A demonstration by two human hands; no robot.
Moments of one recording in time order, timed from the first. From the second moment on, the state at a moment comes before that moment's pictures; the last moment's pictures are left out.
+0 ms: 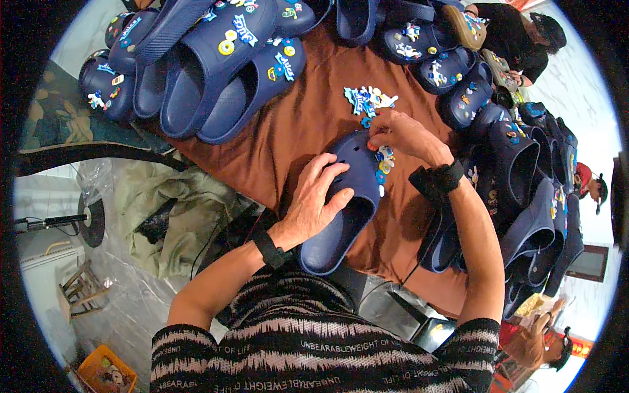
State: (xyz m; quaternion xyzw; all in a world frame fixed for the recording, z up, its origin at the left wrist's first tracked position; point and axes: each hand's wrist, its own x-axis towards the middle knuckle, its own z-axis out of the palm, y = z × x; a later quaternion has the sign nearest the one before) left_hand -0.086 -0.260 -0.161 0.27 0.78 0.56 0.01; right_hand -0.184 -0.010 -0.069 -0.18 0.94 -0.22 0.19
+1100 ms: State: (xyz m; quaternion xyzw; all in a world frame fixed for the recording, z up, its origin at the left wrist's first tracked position) left_hand -0.087 -0.259 -0.161 0.27 0.78 0.57 -0.01; right_hand -0.163 -0.004 -0.073 -0.10 0.93 -0.32 0.15
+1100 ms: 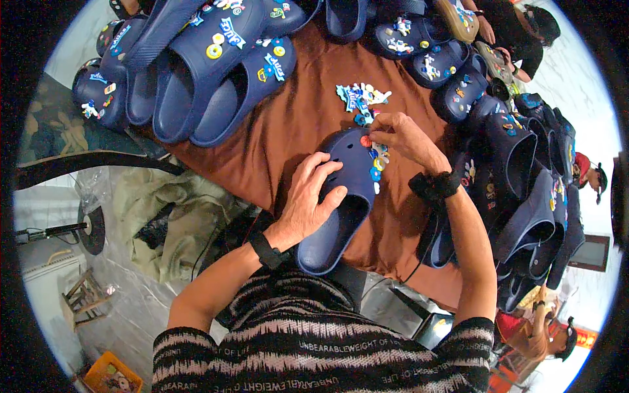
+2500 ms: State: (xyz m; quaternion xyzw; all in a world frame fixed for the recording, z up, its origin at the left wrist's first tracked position) left_hand -0.088 -0.259 -0.156 0.28 0.78 0.55 0.01; right_hand -0.195 0.037 -0.124 -0.07 0.93 -0.36 0.01
